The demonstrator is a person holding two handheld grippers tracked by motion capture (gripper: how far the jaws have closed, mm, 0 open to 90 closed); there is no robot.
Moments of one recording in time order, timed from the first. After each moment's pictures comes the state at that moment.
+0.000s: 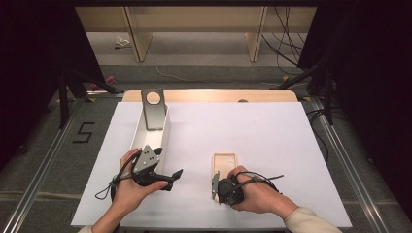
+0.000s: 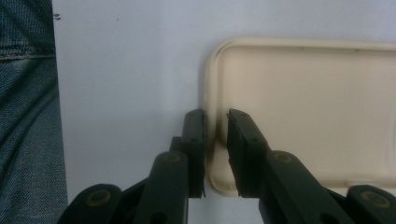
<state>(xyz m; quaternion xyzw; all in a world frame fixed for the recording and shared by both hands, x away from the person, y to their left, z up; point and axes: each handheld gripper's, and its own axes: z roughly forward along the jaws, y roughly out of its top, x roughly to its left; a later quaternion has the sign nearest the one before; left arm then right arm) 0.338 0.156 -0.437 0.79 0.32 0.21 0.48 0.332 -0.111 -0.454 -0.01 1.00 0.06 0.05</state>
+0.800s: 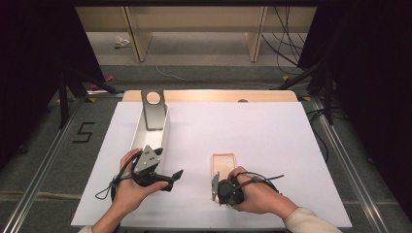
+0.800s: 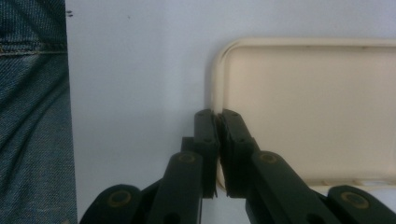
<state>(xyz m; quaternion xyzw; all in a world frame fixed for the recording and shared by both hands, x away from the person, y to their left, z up) 0.338 0.155 -0.437 0.79 0.32 0.21 0.48 0.330 -0.112 -0.453 -0.01 1.00 0.06 0.04</state>
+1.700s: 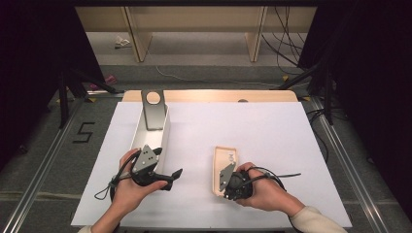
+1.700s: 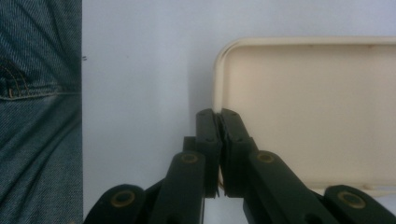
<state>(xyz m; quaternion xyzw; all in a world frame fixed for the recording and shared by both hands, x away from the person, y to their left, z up) 0.338 0.157 -0.435 0.78 0.32 0.21 0.49 0.337 -0.136 -0.438 0.03 0.99 0.17 0.04</state>
